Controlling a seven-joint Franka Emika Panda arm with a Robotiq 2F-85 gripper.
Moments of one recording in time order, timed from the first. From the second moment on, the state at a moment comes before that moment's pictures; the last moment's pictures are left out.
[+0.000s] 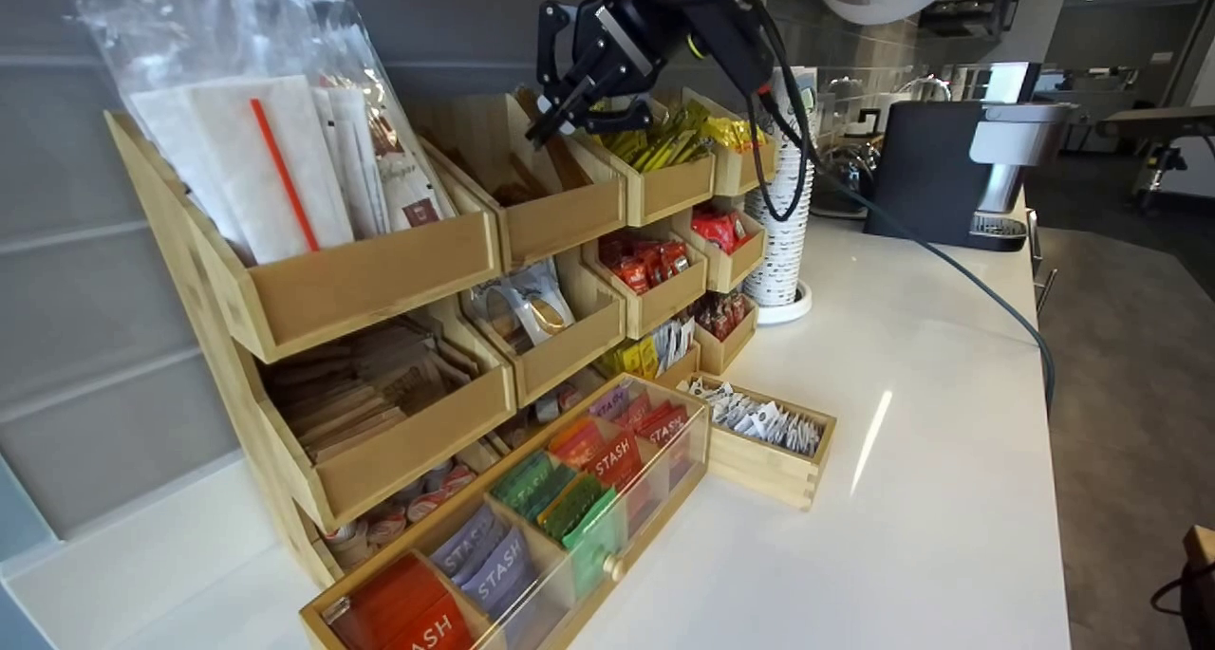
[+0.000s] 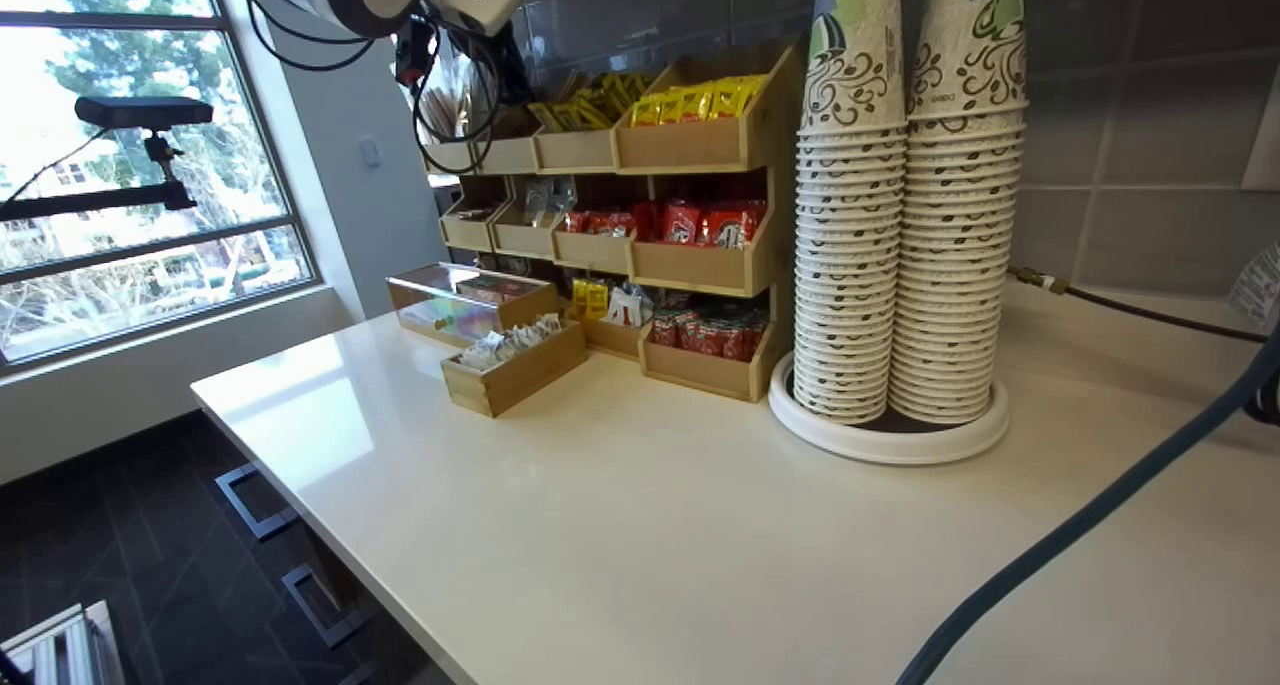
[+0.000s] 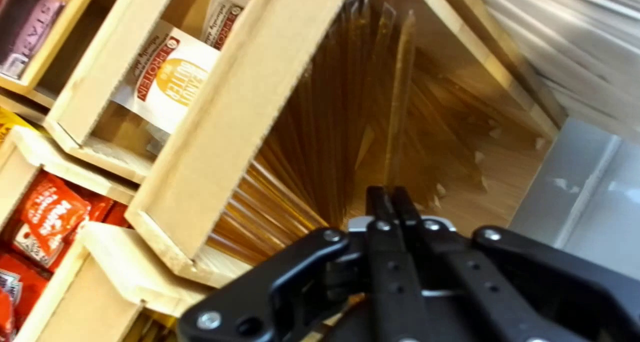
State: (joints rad) arm 0.15 0.10 0.06 -1.83 0.40 2.74 0.78
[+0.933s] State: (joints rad) arm 0.14 -0.21 0.09 -2.19 0.41 2.74 0.77
